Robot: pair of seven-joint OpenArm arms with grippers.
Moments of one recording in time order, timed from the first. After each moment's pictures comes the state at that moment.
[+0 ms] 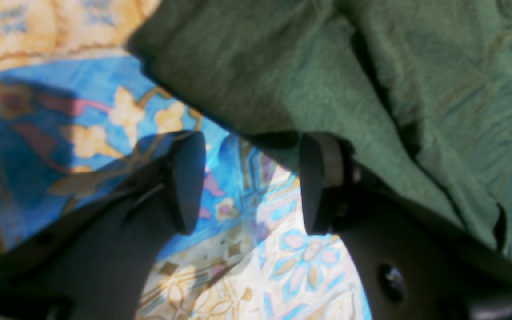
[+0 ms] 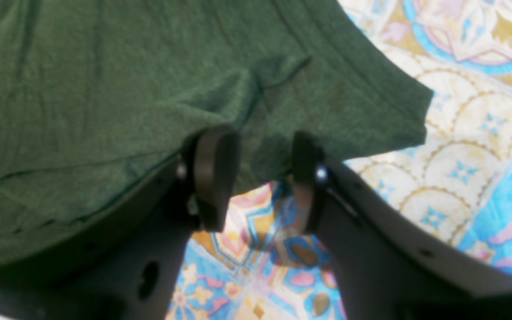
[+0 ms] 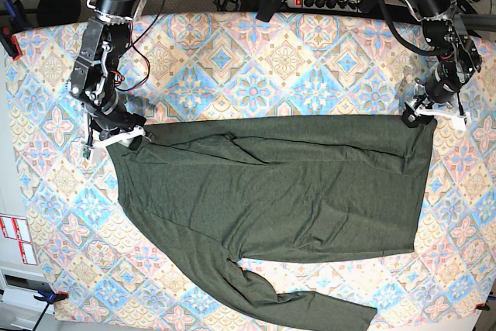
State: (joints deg) left arm 2.7 -15.0 -37.6 64.4 -39.7 -16.3 46.0; right arm -2.4 0.5 22.9 83.7 19.3 7.6 -42.9
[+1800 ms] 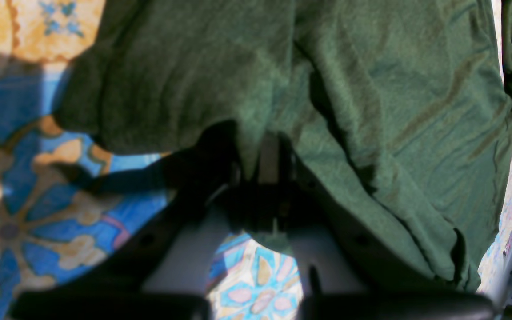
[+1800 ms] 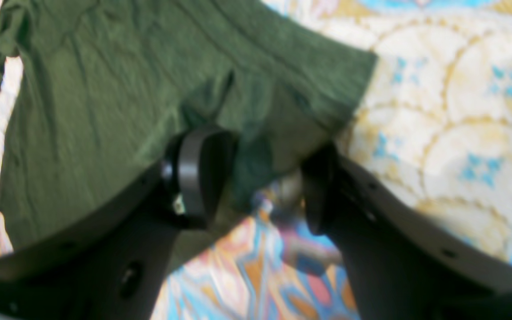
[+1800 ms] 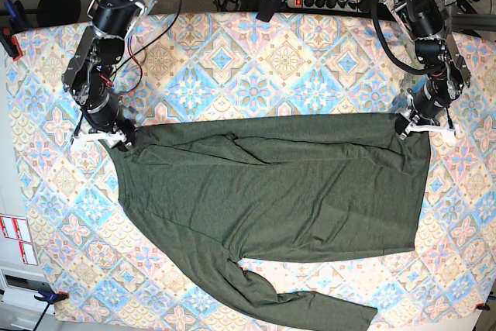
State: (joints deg) left arm -4.1 -13.5 -37.2 56.8 -39.5 -16.2 44.0; right arm 5.8 -0.4 36.2 63.6 26.7 9.4 -38.7
